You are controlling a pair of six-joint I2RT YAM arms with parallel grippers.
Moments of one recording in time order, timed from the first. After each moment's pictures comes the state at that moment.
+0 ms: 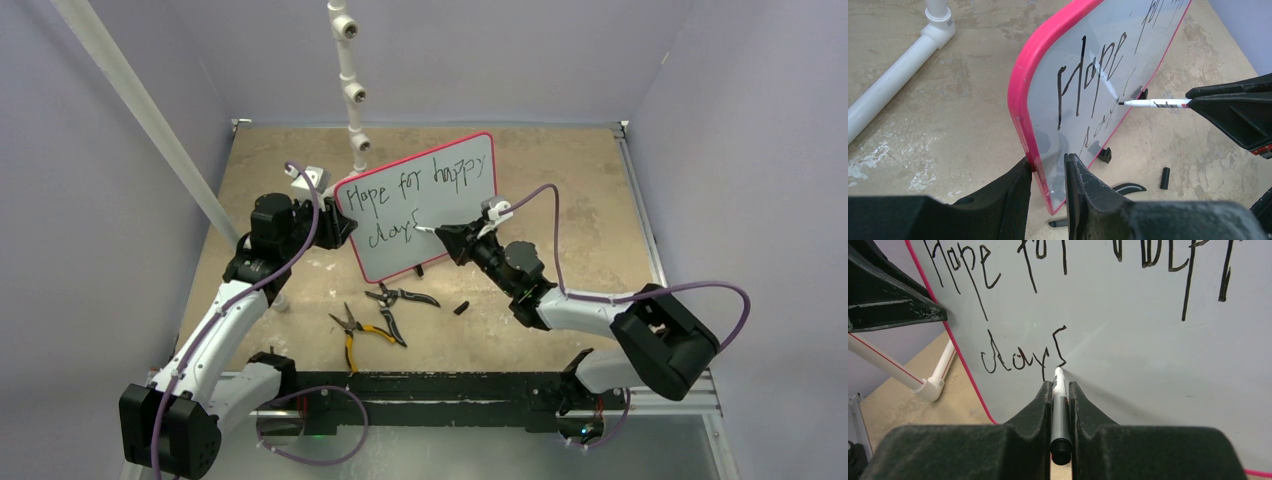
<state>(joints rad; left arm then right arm) -0.23 0.97 0.73 -0.14 0.32 -0.20 0.73 1.36 0.44 0.98 0.05 0.34</state>
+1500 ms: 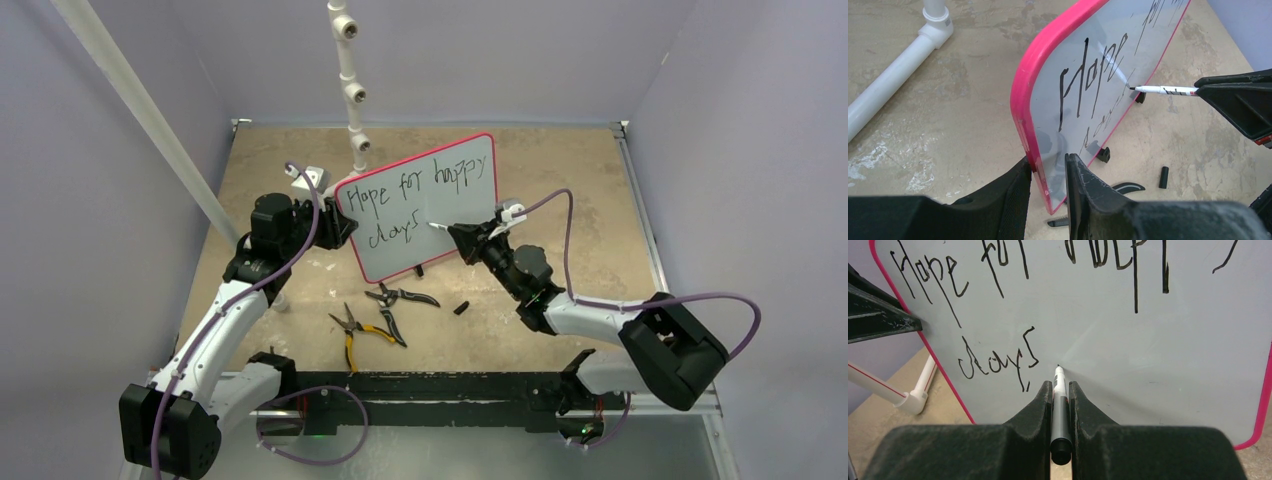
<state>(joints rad) -0.23 0.97 0.73 -0.14 0.32 -0.20 0.70 1.30 0.38 0.98 0.11 0.35</state>
